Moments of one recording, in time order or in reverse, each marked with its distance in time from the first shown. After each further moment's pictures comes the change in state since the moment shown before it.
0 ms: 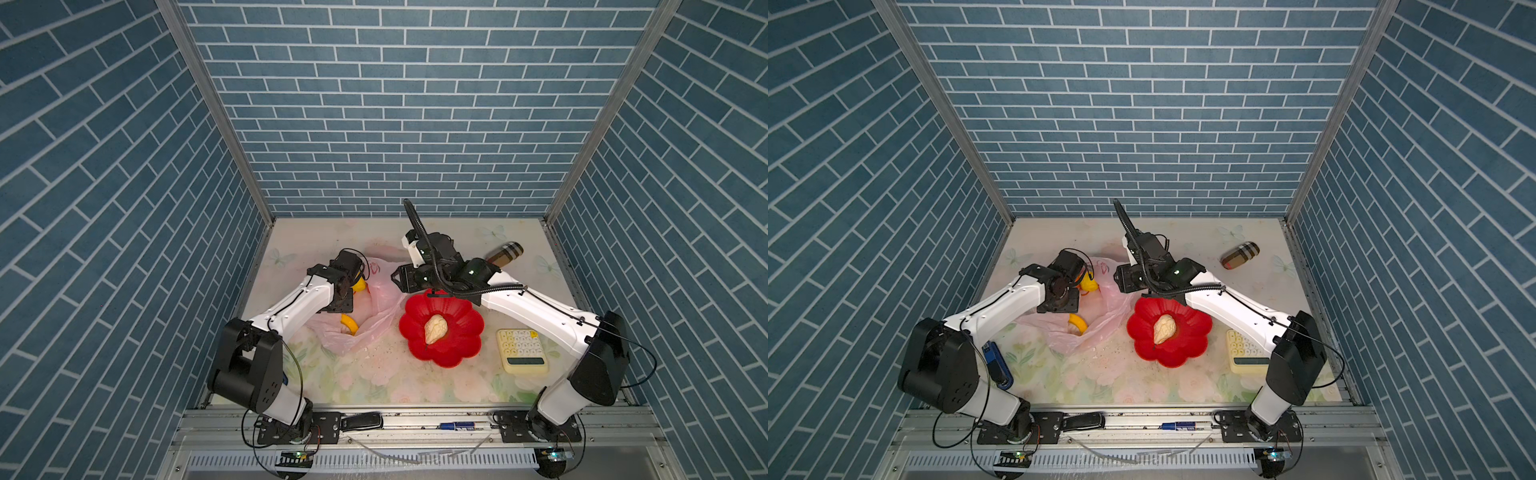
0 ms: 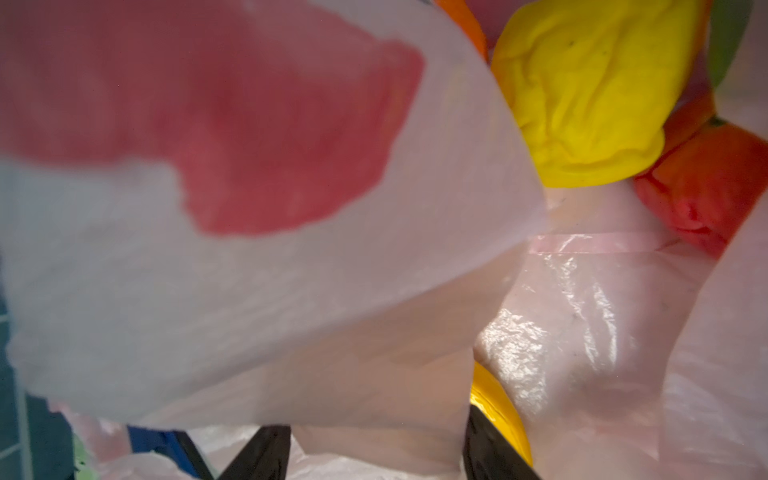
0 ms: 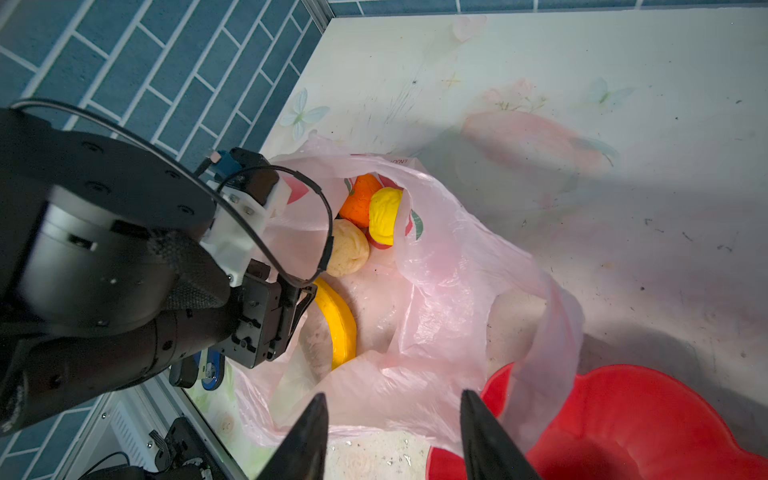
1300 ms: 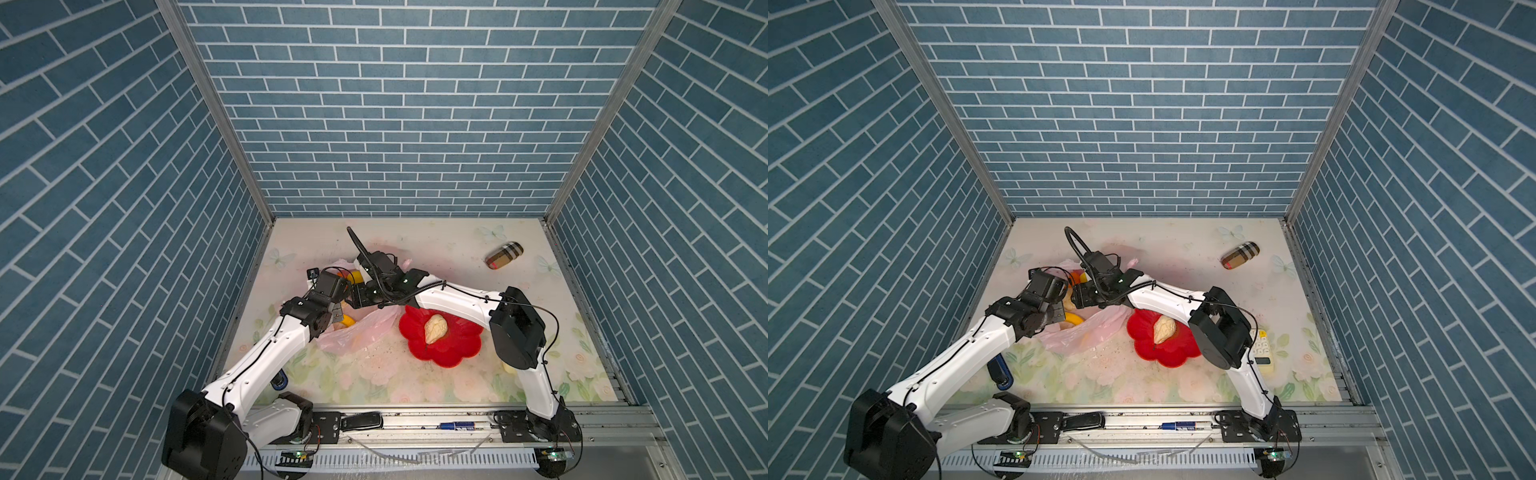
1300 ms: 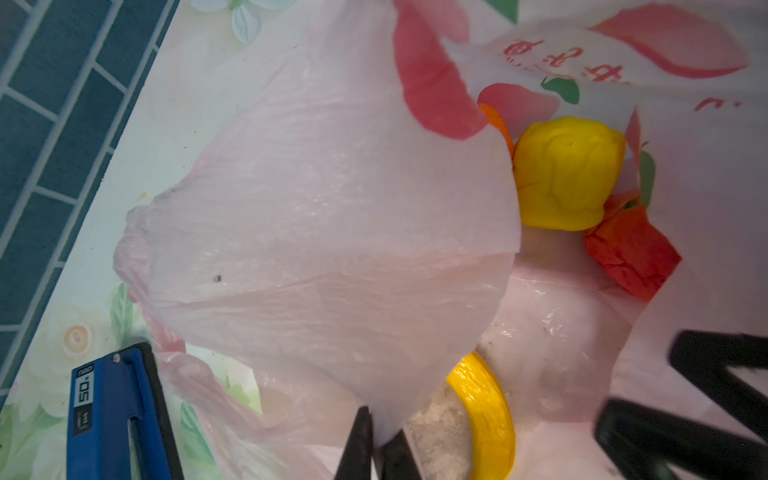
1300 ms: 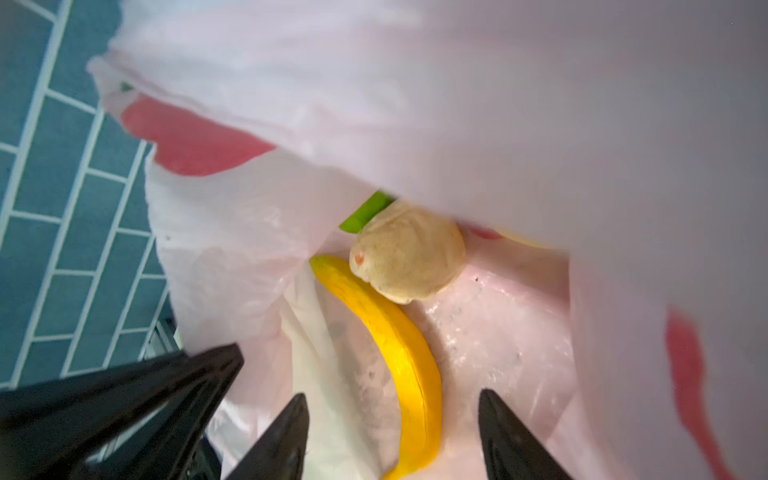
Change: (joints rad) left arm -0.014 -0.410 -0.274 0.149 -0.048 -0.161; right arm 0.131 0.512 0.268 0.180 -0.123 0.177
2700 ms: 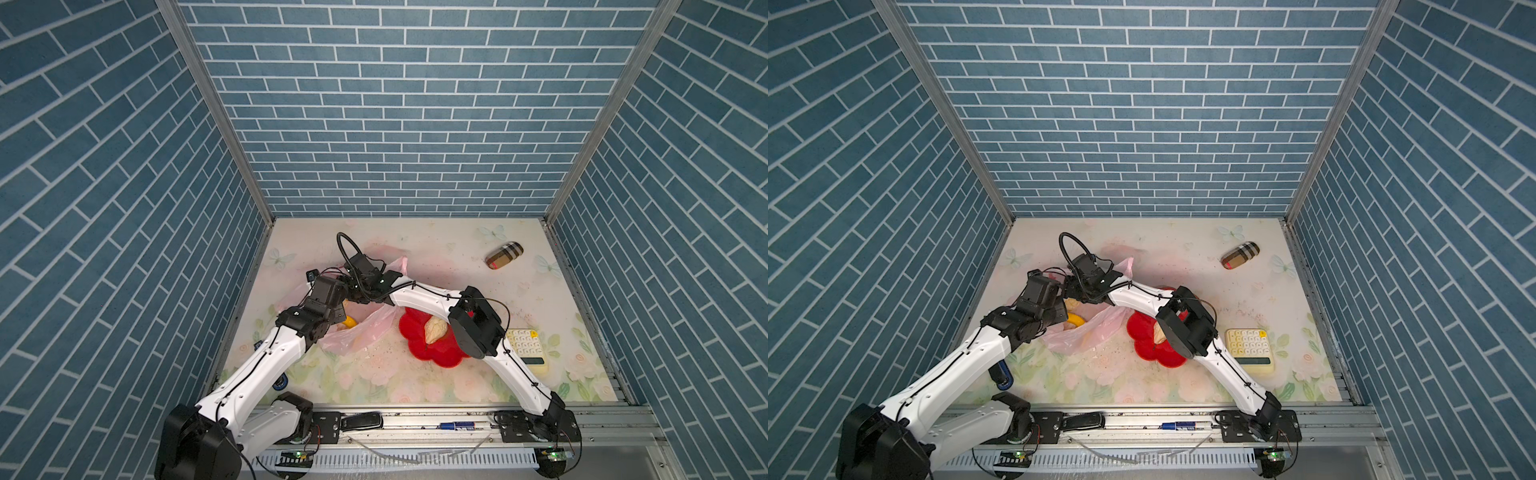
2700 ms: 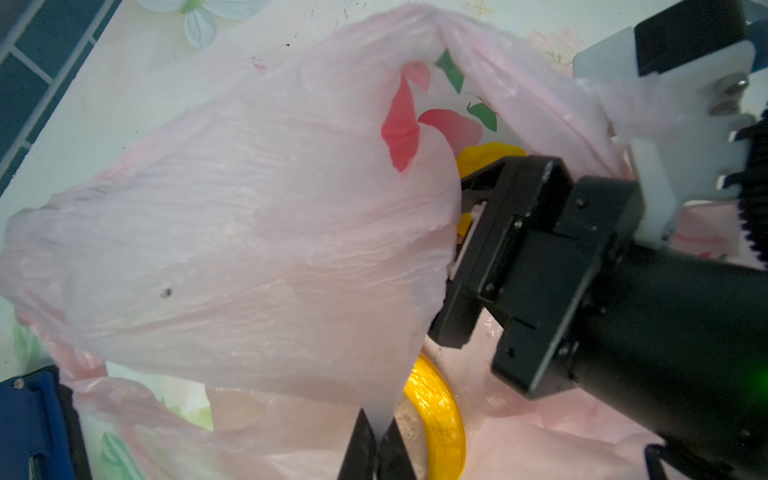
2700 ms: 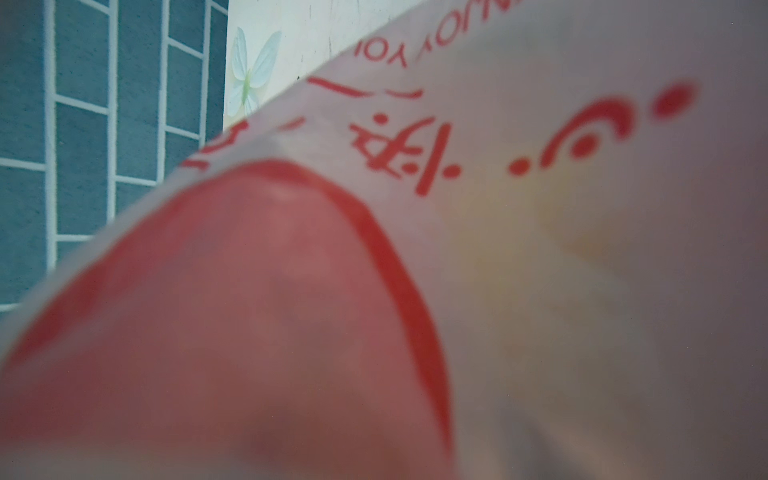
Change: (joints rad) left arm 0.001 -0.061 -0.077 0.131 0.079 -0.018; right arm 0.001 0.343 0.356 0.000 0.071 0.323
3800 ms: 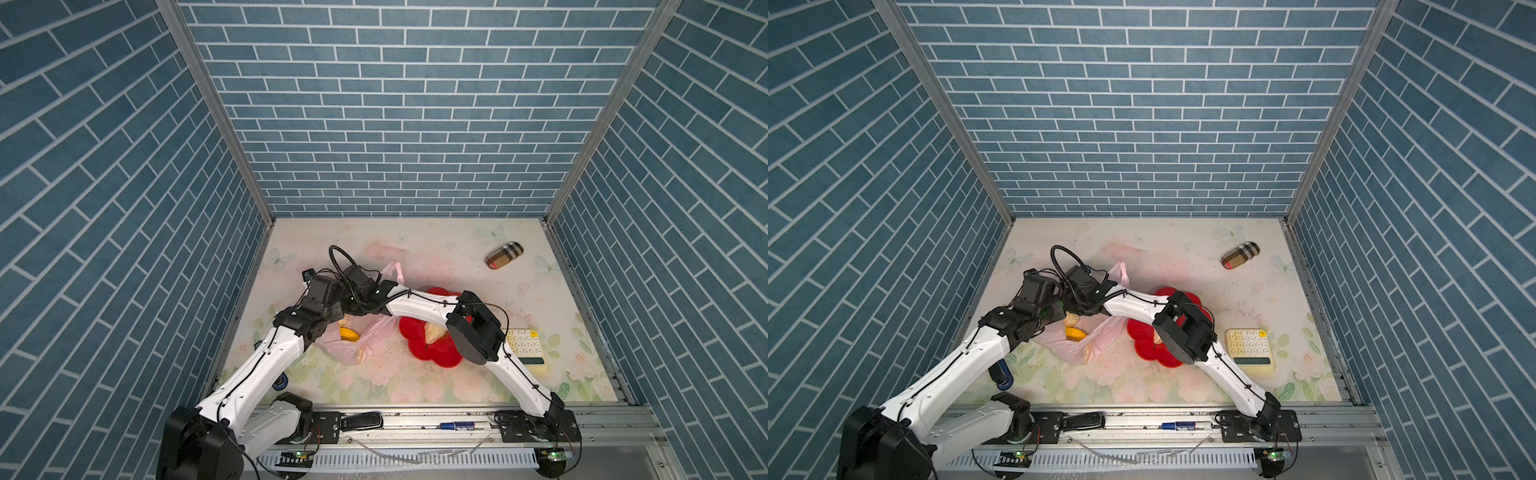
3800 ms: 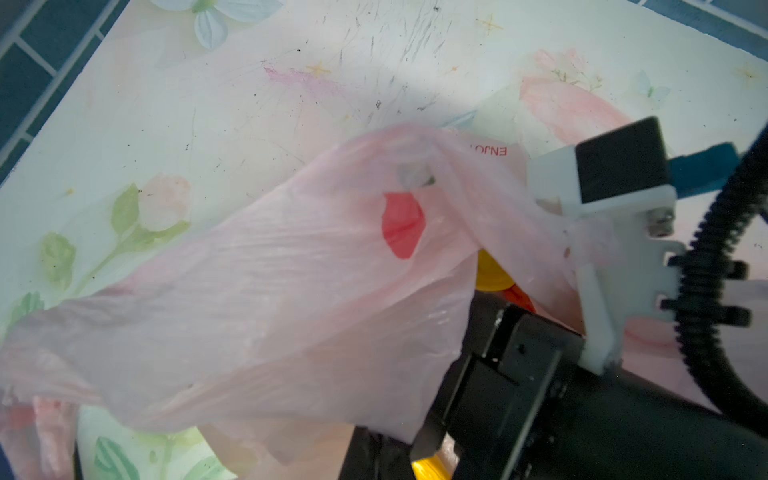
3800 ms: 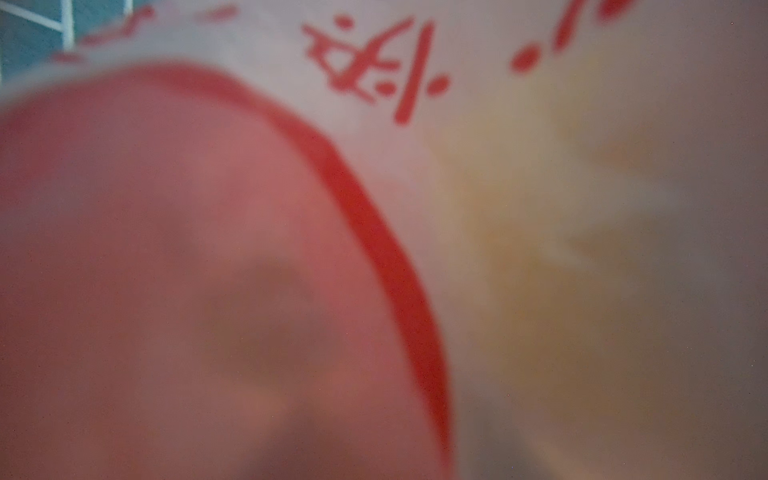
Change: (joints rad) left arm 0.040 -0.013 -0.011 0.023 0.016 -0.006; right arm 0.058 -0.040 -0.097 0.007 -0.007 0.016
